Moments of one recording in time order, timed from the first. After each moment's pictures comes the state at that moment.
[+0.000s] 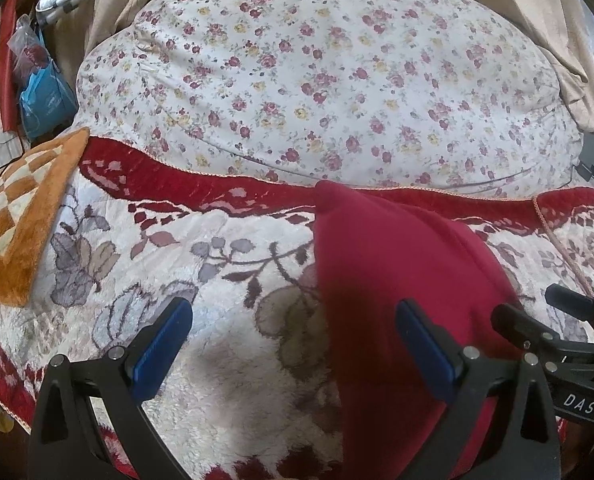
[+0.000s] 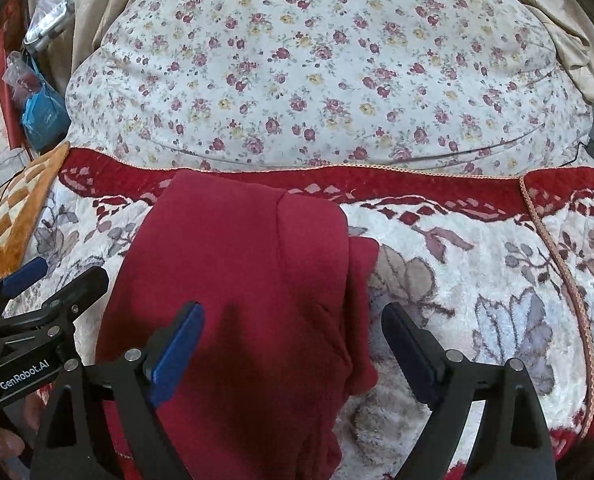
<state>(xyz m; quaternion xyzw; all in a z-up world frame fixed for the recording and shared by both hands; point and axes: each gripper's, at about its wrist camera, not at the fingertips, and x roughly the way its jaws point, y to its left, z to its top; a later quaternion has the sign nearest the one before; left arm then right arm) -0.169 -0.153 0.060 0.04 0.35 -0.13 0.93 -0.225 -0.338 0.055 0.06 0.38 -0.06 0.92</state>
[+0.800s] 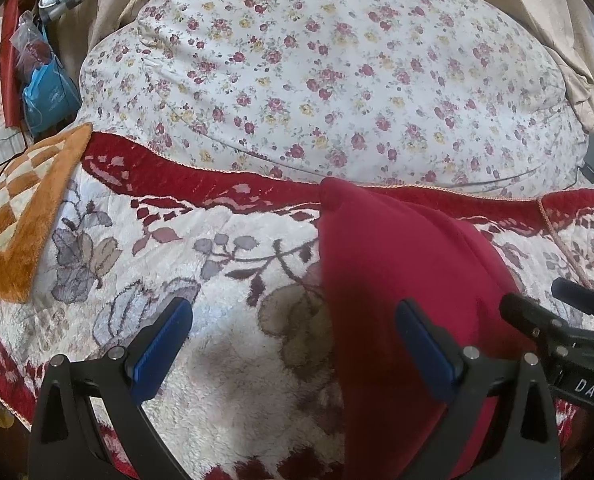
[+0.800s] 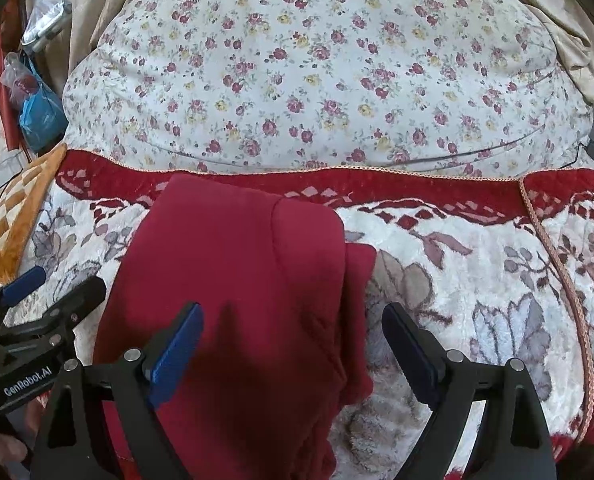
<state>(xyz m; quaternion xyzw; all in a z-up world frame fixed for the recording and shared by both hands) -0.166 -0.151 0.057 0.04 0.35 -0.12 0.93 -0.219 -0.340 0.059 0.06 0.38 -0.06 0.92</state>
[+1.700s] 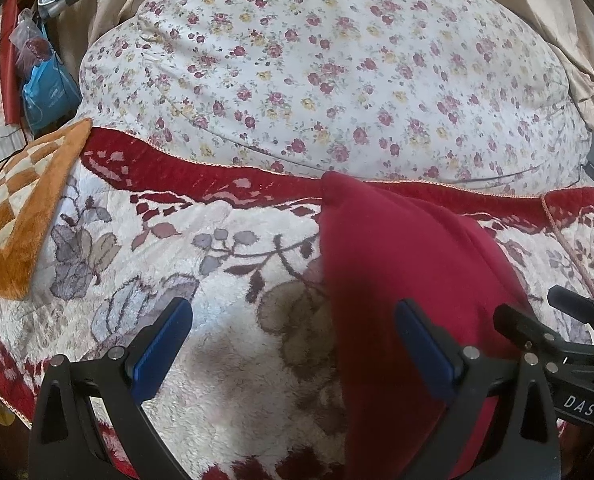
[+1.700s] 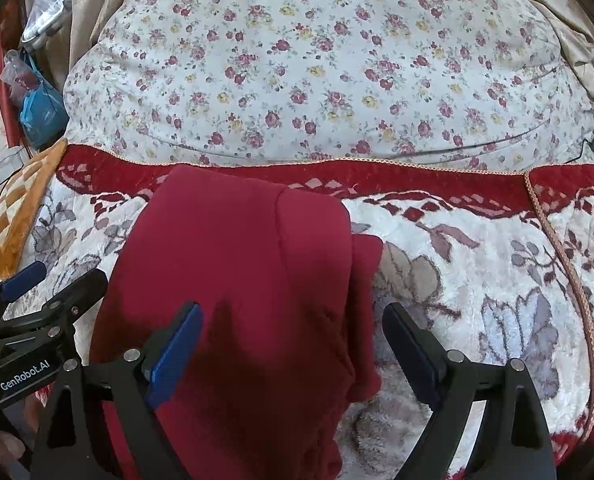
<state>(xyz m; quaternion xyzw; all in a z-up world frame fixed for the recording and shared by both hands) -0.163 -0.152 0.053 0.04 0.36 -0.12 0.92 -0.216 -0.339 0.049 0.06 0.39 -0.05 0.92</state>
